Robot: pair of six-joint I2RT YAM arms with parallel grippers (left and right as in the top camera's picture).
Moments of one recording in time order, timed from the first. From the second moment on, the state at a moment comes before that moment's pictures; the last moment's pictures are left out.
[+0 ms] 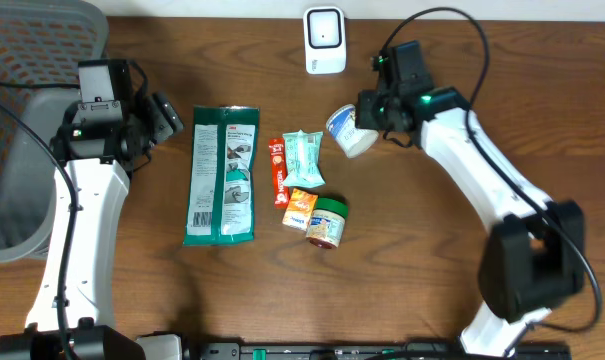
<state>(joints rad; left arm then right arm) 0.09 1.47 1.30 -0.78 -0.06 -0.43 0.34 1.91 1.48 -0.58 -0.08 0.38</state>
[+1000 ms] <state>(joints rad) 0.09 1.47 1.30 -0.78 -0.06 -0.43 0.46 2.03 1.48 -0.29 -0.07 0.30</state>
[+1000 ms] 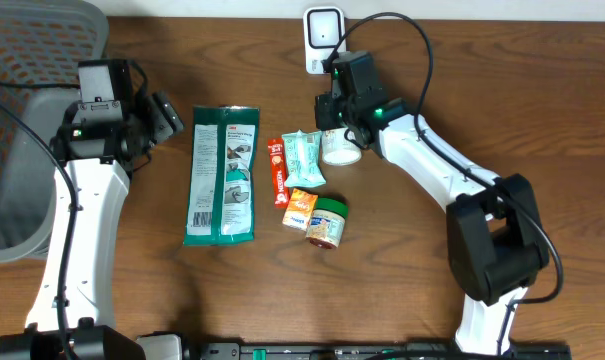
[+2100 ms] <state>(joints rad) 0.09 1.47 1.30 -0.78 -0.06 -0.43 -0.08 1.84 1.48 -0.78 -0.09 0.29</state>
